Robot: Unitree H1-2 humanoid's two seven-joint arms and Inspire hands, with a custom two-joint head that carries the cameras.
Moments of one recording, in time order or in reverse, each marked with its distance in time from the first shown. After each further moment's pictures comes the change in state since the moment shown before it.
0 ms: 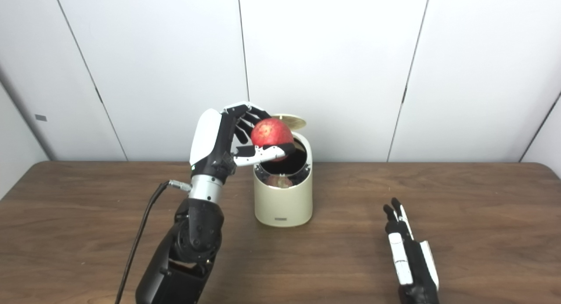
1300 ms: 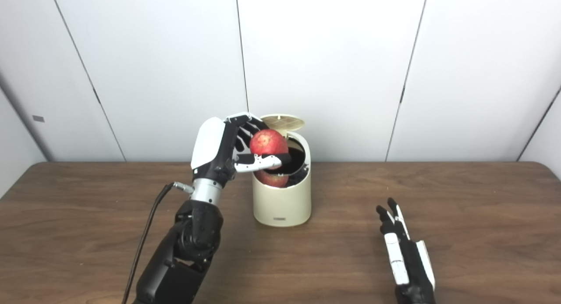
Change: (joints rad) left arm -0.027 0.029 -0.004 0.193 0.038 -0.097 0.054; right arm 0.005 0.007 0.003 -0.008 -0.012 0.002 -0.002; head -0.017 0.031
